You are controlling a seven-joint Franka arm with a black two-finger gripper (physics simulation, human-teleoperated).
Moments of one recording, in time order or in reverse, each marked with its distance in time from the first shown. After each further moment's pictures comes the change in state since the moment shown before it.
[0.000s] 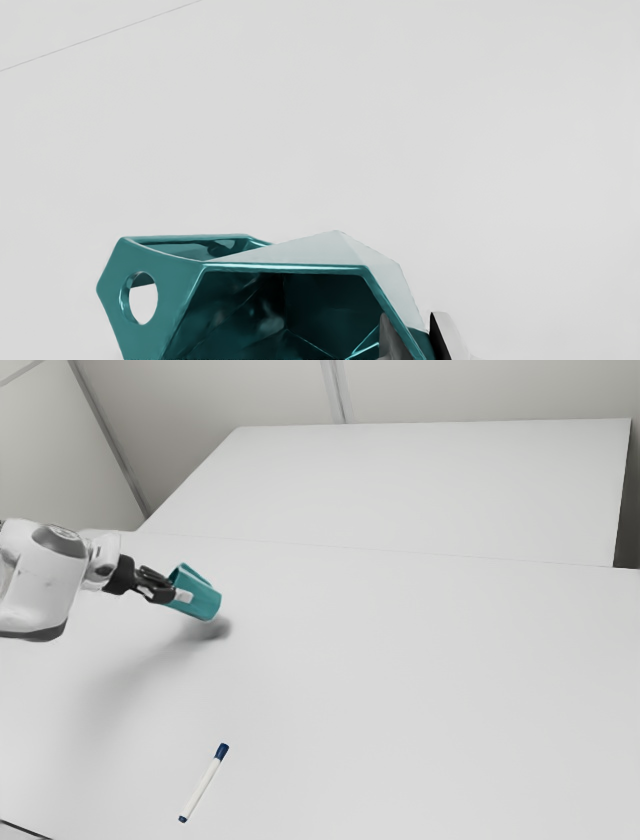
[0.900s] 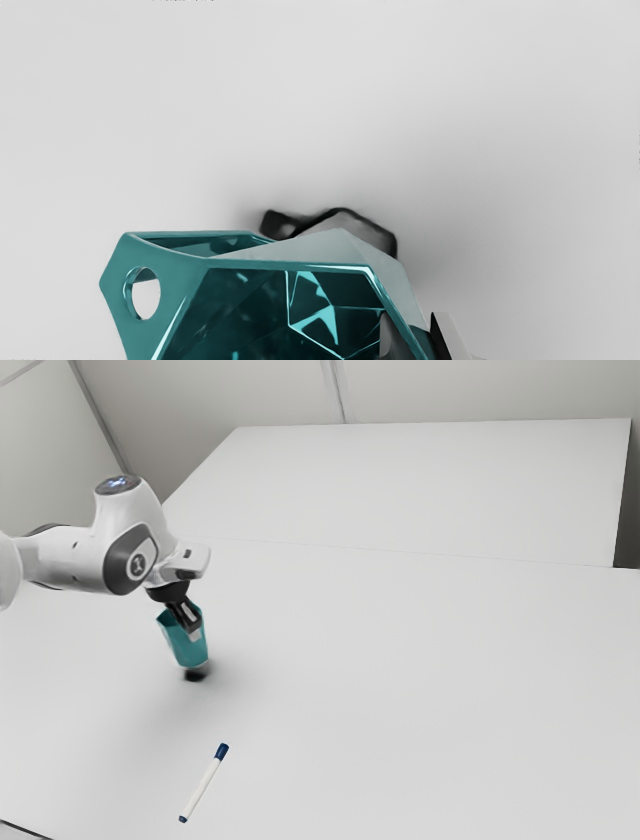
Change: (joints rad) arm -0.147 -0.140 -0.144 -0.118 1.072 0.034 -1.117
